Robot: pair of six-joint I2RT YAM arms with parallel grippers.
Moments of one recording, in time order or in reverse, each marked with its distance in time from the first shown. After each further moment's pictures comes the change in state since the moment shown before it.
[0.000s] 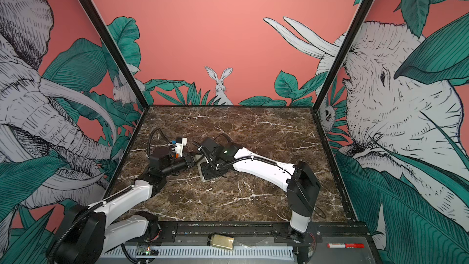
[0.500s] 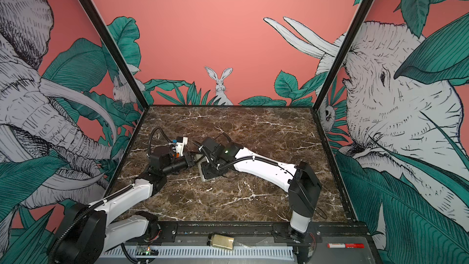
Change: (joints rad) left arm 0.002 0.013 0.015 -0.005 0.015 0.008; right arm 0.000 -0.012 -0.001 0.002 0.010 0.014
